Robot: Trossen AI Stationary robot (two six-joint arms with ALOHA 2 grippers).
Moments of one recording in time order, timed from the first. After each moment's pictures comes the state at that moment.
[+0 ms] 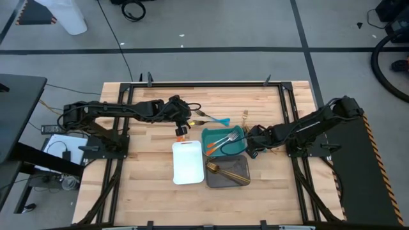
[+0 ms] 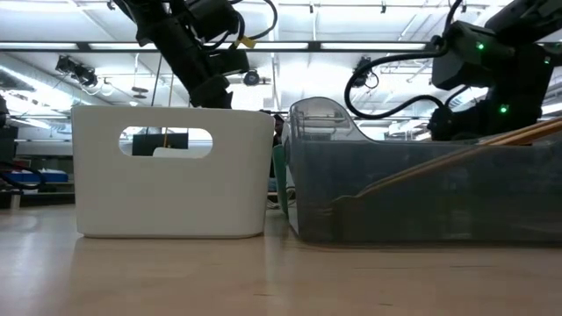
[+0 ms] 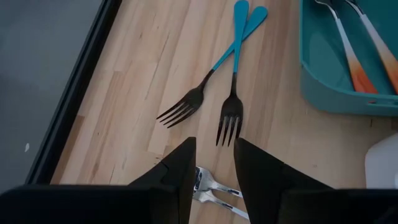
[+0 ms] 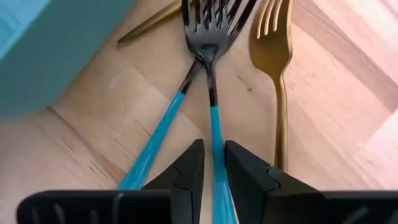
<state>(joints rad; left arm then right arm) 0.22 1.46 0.94 -0.31 -0.24 0.15 0.17 1.34 0.51 -0.57 0.24 0.99</state>
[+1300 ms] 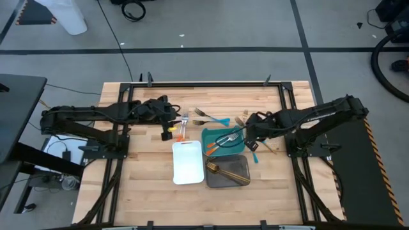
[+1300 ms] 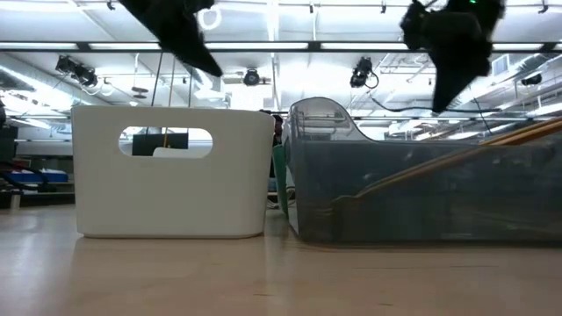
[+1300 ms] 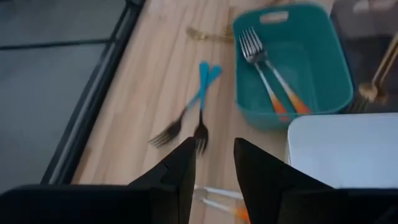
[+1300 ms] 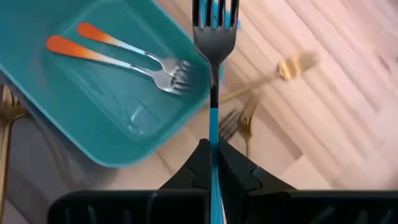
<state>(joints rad) 0.11 1.13 0.94 -0.46 -0.21 0.14 0.16 1.26 1.03 -1.07 0.34 0.81</state>
